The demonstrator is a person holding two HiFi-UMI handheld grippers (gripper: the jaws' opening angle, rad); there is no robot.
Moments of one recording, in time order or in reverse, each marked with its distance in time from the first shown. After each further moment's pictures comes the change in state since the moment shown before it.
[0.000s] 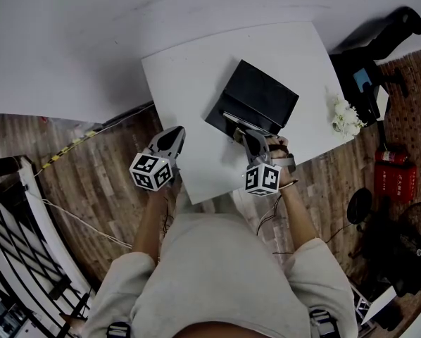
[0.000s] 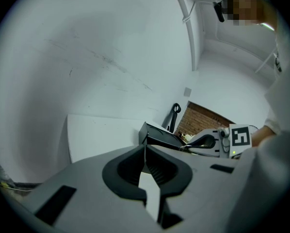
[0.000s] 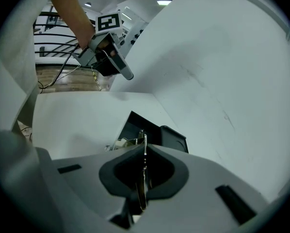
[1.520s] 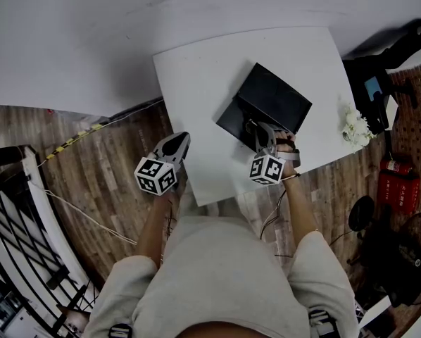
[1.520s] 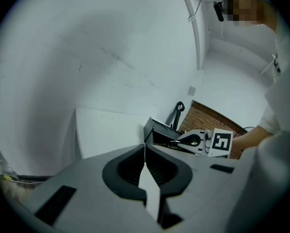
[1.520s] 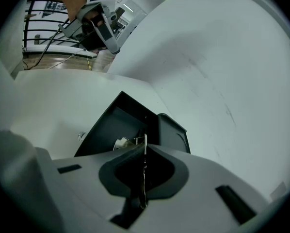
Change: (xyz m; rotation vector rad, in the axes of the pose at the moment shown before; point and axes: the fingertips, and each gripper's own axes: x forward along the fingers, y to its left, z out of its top) left arm -0.011 0.018 -0.019 -0.040 0.026 0.033; right arm 0.058 -0.011 -0.027 -0.037 0.066 -0.077
